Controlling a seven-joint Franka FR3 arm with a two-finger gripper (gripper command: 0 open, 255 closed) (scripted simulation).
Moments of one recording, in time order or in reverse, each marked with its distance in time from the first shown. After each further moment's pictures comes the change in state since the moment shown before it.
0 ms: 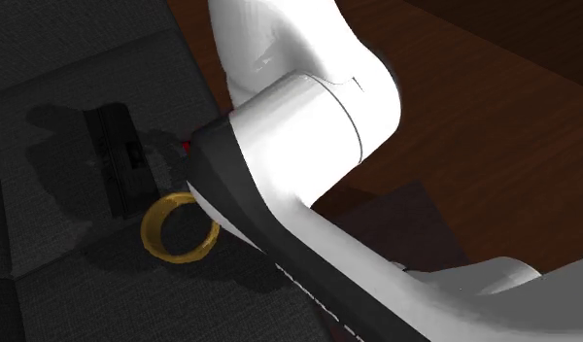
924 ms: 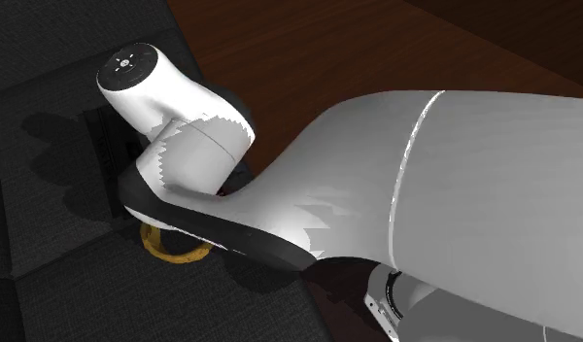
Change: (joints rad) arm 0.027 0.523 0.204 0.237 -0.182 0.180 0.392
